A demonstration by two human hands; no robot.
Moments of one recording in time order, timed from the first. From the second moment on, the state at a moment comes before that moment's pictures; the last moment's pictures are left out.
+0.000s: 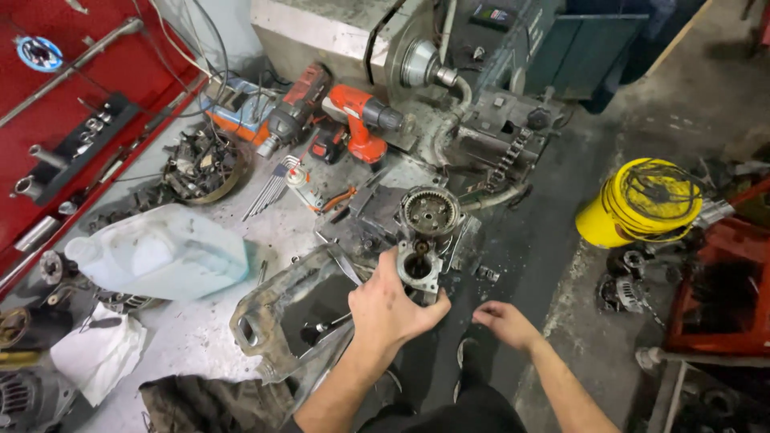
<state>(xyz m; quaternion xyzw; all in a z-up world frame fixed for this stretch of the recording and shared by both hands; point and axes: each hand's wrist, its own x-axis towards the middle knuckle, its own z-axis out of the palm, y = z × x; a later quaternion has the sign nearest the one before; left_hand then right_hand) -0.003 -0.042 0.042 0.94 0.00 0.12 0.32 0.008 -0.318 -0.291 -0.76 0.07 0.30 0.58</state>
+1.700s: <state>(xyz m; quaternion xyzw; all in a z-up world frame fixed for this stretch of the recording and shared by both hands) -0.010 -0.009 -0.017 0.91 -0.06 0.14 0.39 -0.044 -0.172 -0.055 -0.45 0.20 0.20 0.85</state>
